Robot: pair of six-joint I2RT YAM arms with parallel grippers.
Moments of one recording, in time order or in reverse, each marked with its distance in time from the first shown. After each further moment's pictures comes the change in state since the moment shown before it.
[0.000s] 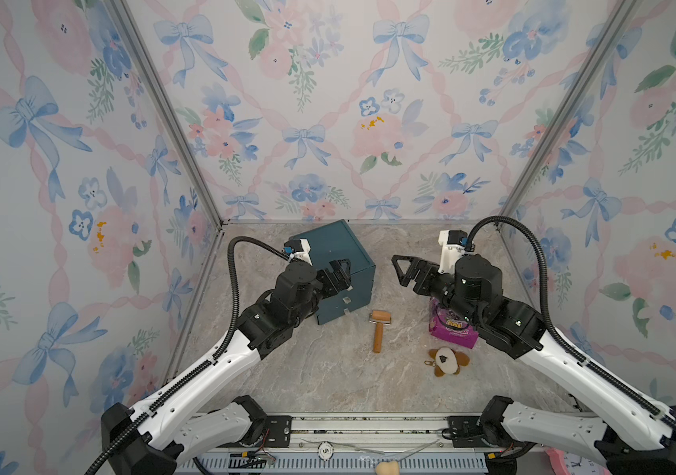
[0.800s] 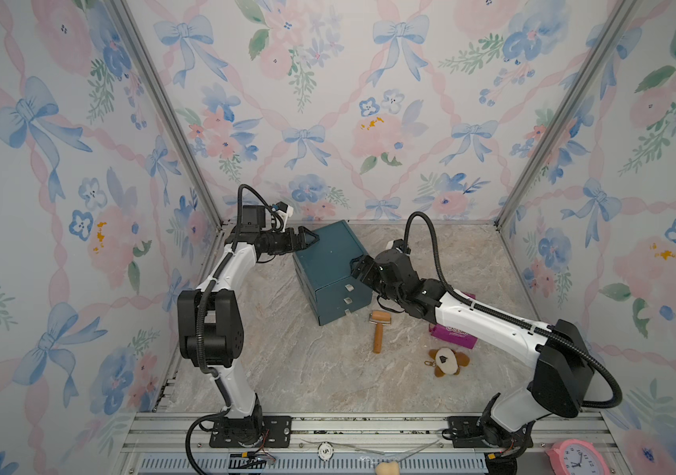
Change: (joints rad) left arm 0.636 0.755 0.504 -0.174 1.003 0.670; right arm 0.076 0.557 0.140 0.163 0.008 0.291
